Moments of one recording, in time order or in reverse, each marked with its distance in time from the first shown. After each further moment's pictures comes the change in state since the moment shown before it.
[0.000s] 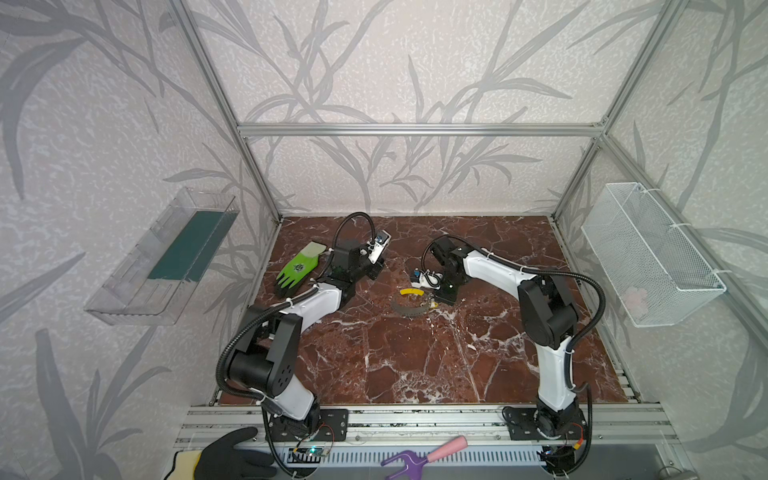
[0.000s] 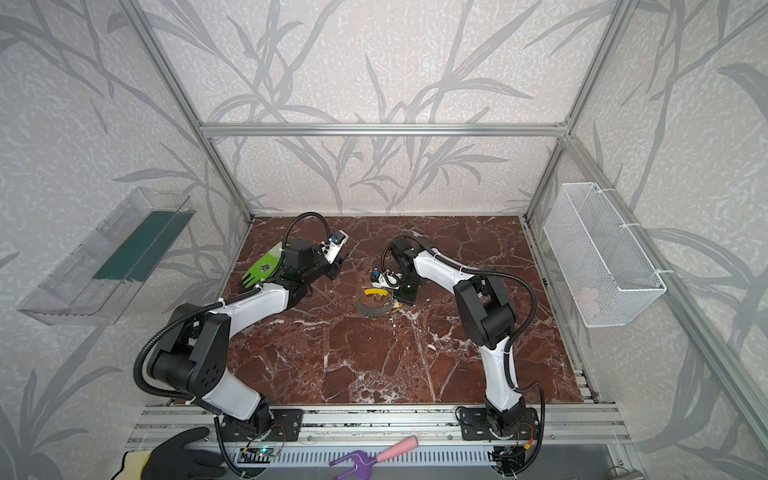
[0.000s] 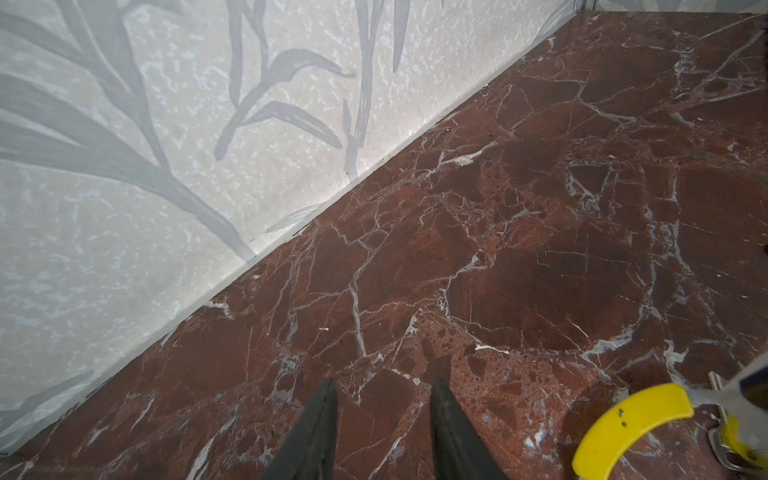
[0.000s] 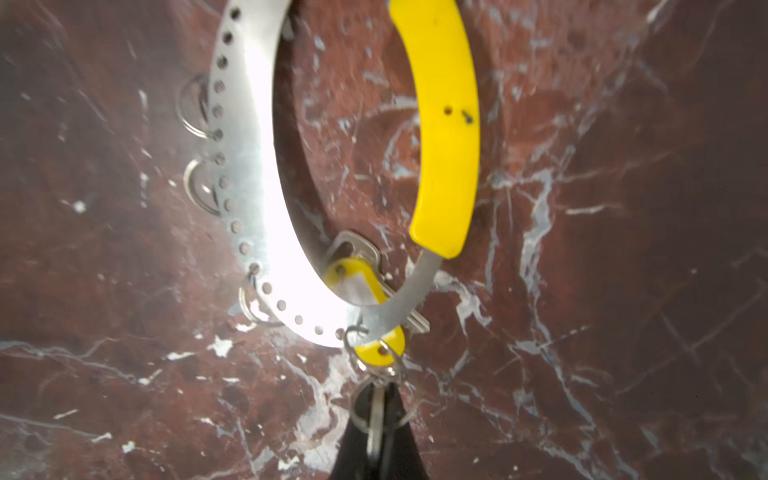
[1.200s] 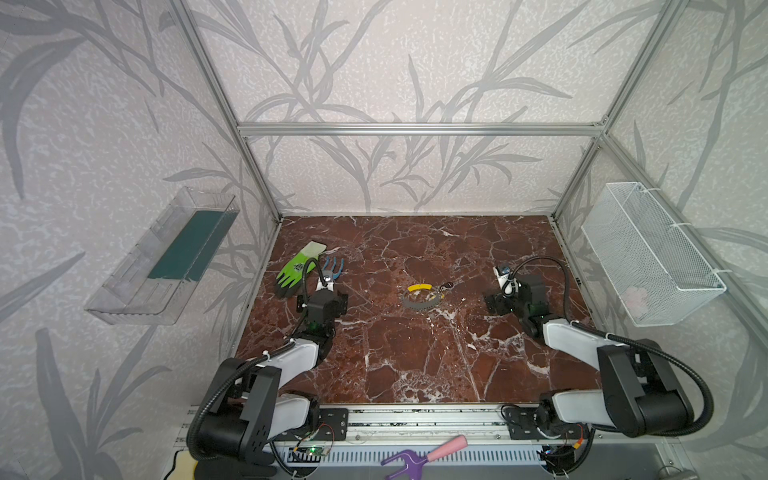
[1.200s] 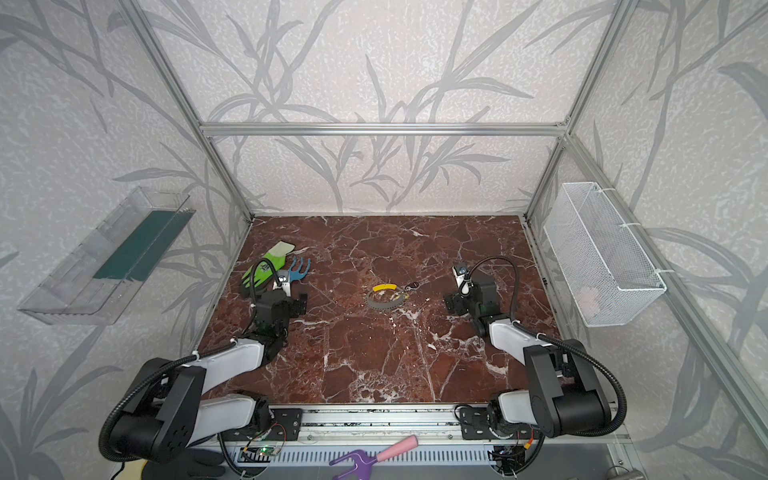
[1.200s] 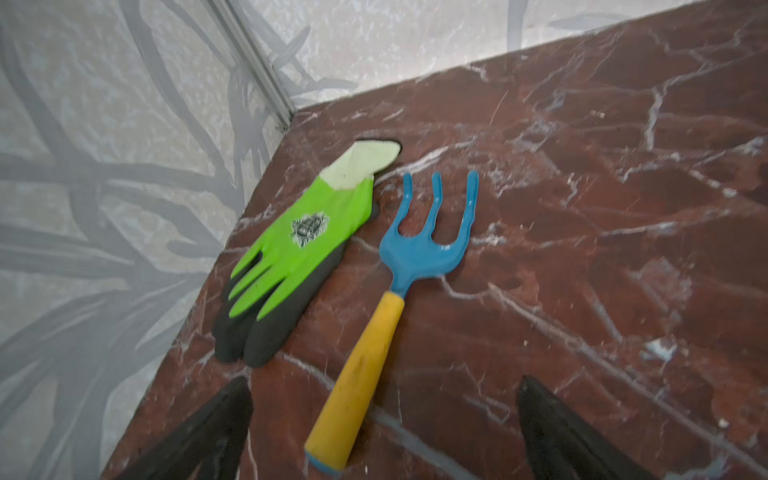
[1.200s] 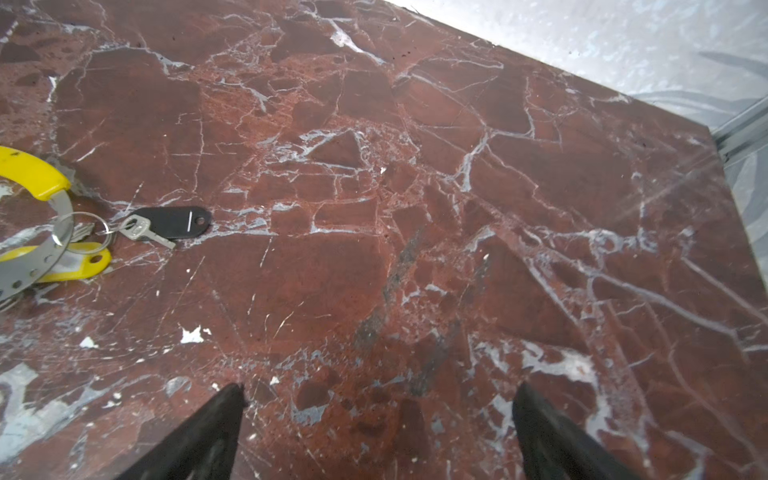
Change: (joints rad) left arm 0.111 -0.343 -0.648 0.244 -0.650 -0.298; right arm -0.390 -0.682 -1.154 1.286 0.120 0.530
